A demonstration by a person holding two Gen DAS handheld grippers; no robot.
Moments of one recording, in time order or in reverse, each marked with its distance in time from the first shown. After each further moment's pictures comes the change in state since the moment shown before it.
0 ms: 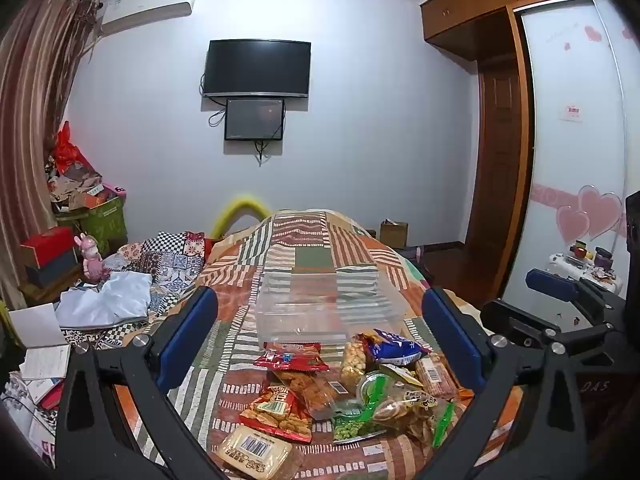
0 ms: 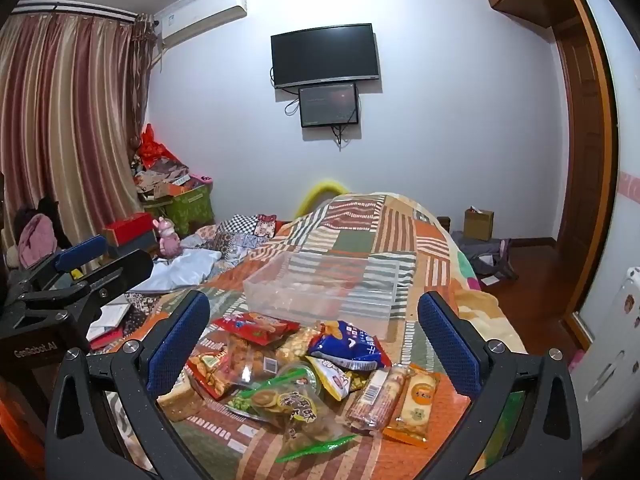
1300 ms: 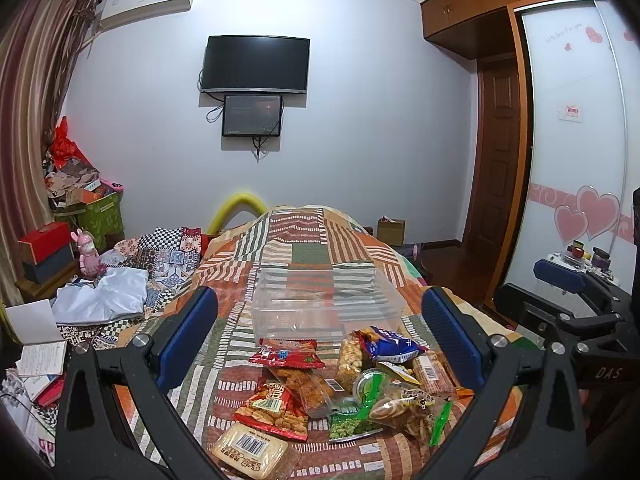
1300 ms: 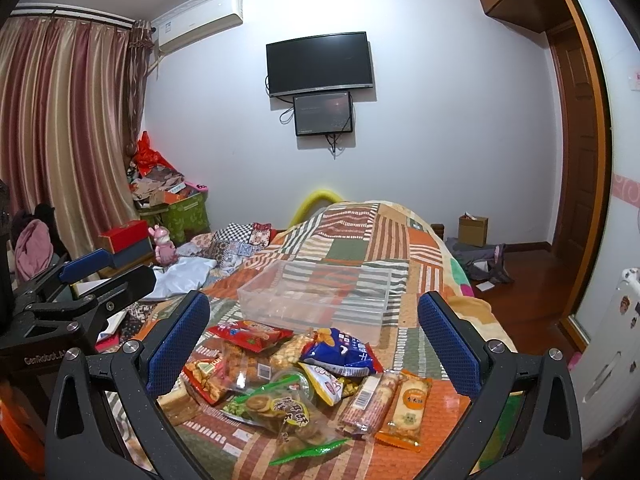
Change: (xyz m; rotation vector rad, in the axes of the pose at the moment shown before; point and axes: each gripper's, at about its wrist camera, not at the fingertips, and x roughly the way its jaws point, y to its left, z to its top) left arm 0.002 0.001 0.001 0.001 0.001 -0.009; right arm -0.009 -0.004 0.003 0.001 -0.040 -0.018
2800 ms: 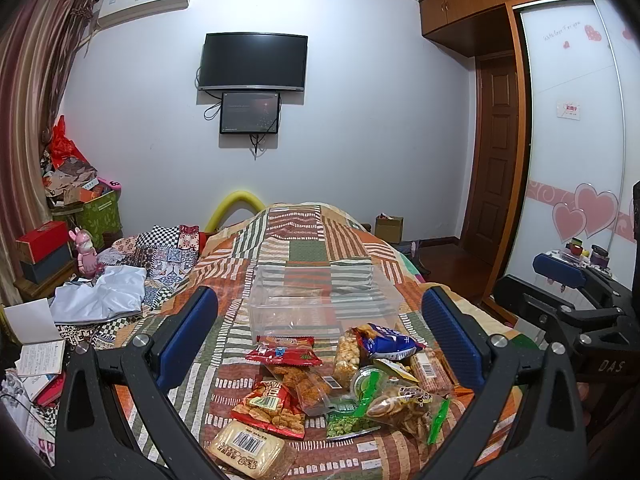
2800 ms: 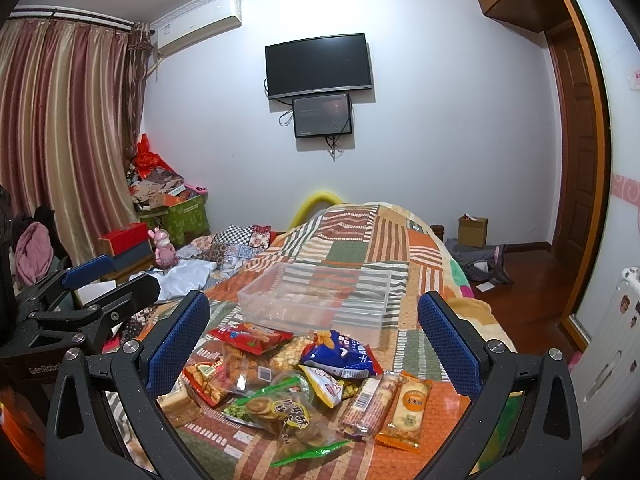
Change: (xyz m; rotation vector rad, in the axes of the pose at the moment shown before) left arm 0.001 0.000 -0.001 -0.001 0.008 -0.010; right arm -0.001 0.002 0.002 0.002 -0.004 -0.004
